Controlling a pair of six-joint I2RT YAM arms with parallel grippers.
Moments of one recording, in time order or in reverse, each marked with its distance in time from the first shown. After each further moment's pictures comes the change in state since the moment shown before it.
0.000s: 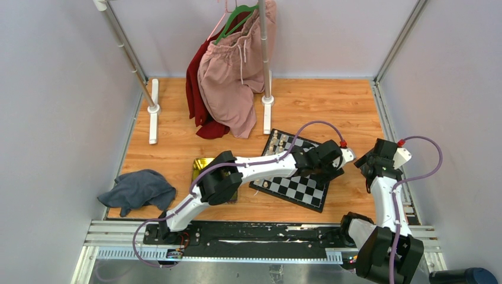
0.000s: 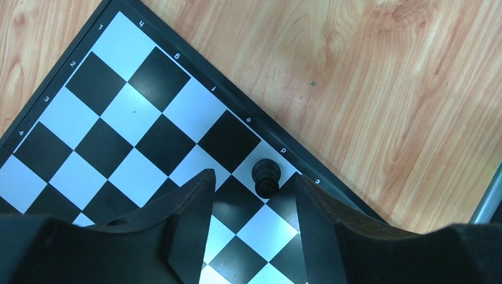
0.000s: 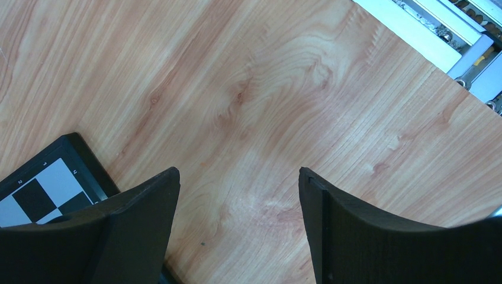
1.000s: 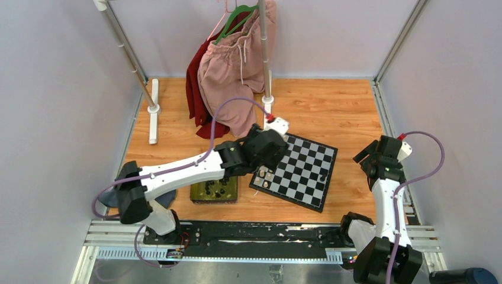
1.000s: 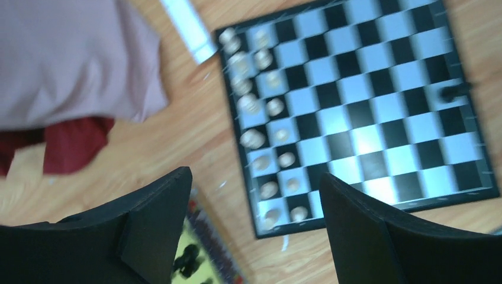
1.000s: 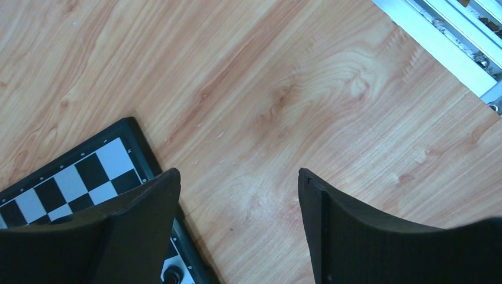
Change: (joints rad) left arm 0.044 -0.739 -0.537 -0.114 -0.516 -0.268; right arm 0.000 -0.052 0.056 -0.028 -0.110 -0.038
